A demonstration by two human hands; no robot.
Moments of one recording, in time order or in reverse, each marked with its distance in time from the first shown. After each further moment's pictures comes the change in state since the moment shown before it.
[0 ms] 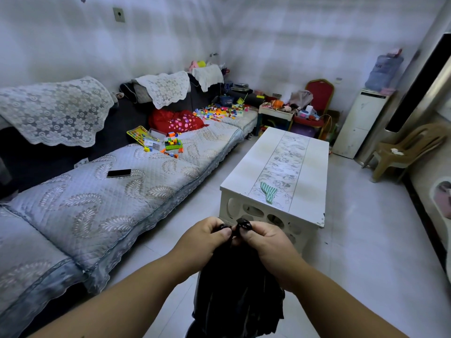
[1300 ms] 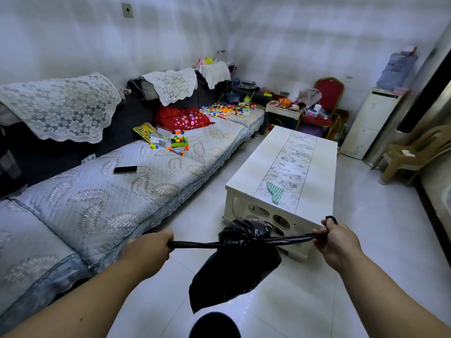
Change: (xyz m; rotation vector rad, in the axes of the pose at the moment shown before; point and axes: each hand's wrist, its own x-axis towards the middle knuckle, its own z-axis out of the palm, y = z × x) left_hand 0.009 -0.077 -0.100 1.027 0.180 -0.131; right_hand 0.043 0.034 -0.114 0.341 0.815 0.264
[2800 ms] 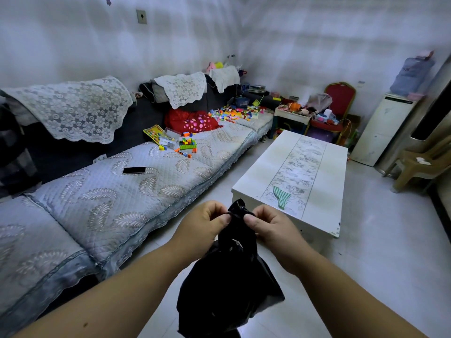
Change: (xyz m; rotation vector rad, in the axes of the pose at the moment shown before) left_hand -0.015 0.120 -0.042 -0.977 0.115 0.147; right_hand -0.083 0.004 0.076 -0.338 -0.818 -0.349
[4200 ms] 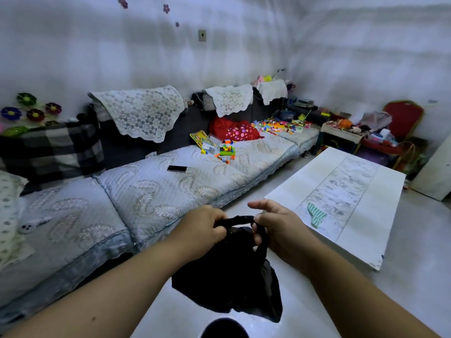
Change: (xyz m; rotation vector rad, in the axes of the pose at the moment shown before) left_hand -0.048 0.011 -0.024 0.660 0.061 0.035; right_hand -0.004 -0.020 0.011 0.216 -0.354 0.165
